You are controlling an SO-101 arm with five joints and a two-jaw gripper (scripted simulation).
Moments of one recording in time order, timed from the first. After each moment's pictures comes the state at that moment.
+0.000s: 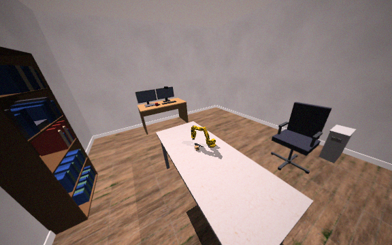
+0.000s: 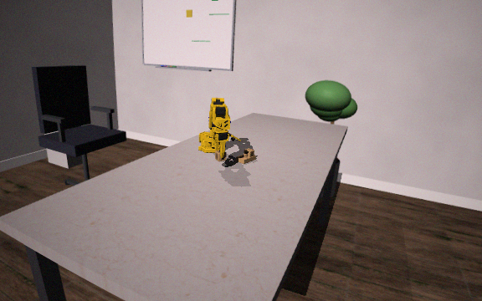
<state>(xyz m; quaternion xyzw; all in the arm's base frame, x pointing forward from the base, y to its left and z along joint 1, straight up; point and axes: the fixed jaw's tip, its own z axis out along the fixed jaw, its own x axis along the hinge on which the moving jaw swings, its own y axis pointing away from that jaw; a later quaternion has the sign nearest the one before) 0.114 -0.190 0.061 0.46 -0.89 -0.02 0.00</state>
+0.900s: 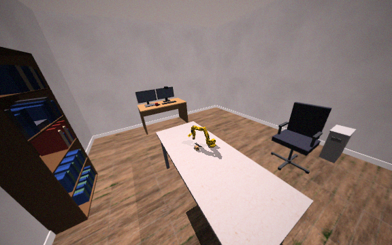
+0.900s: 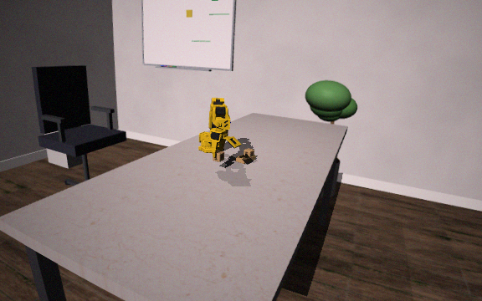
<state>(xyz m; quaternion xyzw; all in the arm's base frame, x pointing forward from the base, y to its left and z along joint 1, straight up) 0.121 -0.186 0.061 -0.05 -1.00 -0.01 0.01</state>
